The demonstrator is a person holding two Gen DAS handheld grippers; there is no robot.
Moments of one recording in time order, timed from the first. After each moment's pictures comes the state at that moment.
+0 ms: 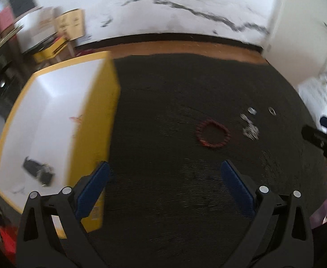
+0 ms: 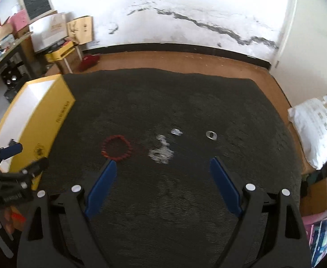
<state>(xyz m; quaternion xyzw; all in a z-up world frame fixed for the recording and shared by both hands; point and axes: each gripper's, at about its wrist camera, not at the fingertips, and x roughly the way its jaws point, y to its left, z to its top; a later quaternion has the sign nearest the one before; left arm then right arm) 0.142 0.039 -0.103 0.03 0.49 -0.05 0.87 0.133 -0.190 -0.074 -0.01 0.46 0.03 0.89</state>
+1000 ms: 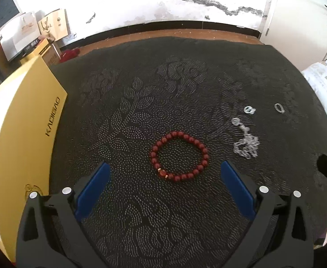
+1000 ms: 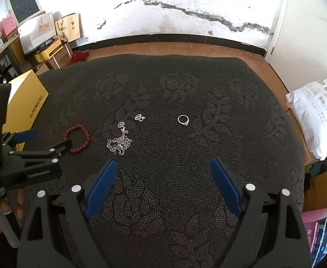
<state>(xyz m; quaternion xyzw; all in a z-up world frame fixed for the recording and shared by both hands) 0.208 -0.033 -0.168 0.05 0.51 -0.05 0.85 0.155 -0.244 -0.128 0.01 0.48 0.02 0.88</state>
